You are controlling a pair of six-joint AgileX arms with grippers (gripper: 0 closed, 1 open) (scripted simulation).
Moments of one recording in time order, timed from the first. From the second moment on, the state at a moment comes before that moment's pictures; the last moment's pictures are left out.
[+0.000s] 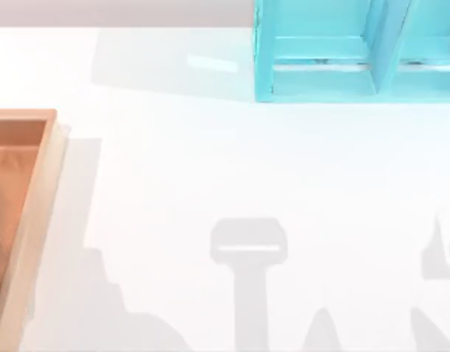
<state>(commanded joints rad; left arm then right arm) 0.28 1.58 0.85 -0.83 0.00 0.30 0.00 0.00 0.00 0.00 0.00 0.00</state>
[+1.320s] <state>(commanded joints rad) -0.13 1.43 1.13 -1.26 0.00 -0.11 0.00 0.00 0.00 0.00 0.00 0.00</state>
